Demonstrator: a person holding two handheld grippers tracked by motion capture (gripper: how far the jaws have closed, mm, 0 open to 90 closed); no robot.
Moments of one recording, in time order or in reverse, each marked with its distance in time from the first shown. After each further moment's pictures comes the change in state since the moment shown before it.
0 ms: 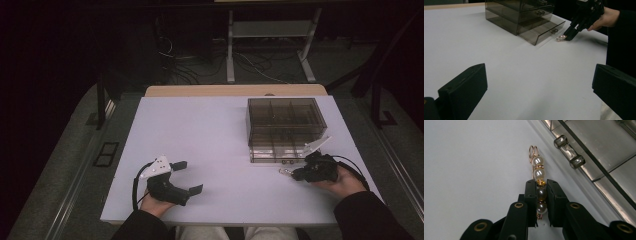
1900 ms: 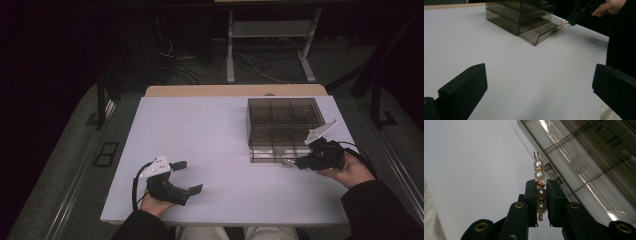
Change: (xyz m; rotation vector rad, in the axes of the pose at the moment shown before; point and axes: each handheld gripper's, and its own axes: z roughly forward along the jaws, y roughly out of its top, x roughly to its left) left arm 0.001 0.000 -0.001 -0.004 0.002 -0.006; right arm -0.004 0.029 -0.042 -0.022 -0.010 -0.030
